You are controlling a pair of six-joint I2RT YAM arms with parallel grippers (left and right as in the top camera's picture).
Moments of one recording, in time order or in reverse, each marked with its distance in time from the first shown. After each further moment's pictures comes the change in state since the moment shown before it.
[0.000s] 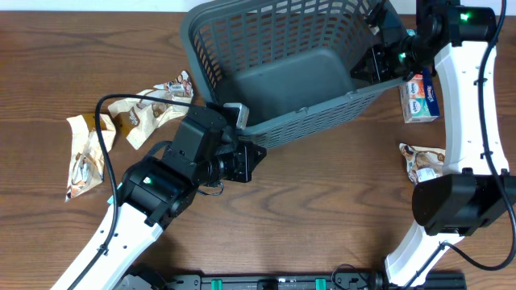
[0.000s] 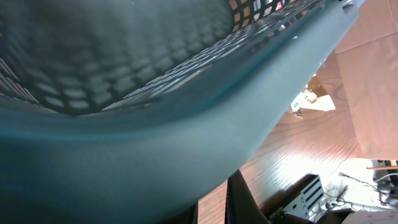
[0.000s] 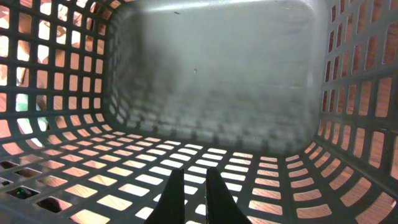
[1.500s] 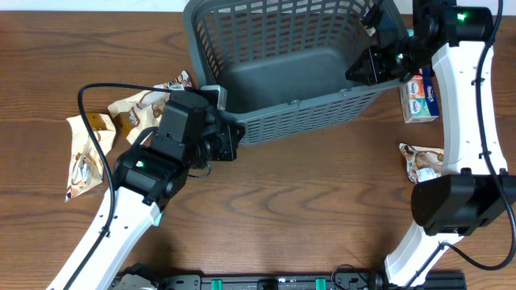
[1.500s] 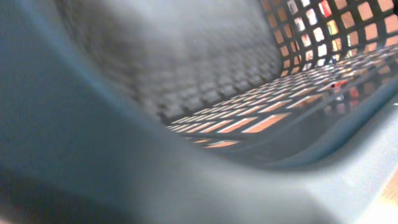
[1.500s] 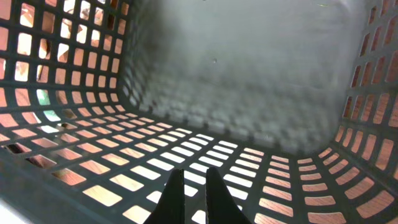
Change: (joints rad) left arm 0.145 0.055 0.000 0.047 -0.077 0.071; right arm 0.013 0.000 0.000 -0.021 -0.043 0.000
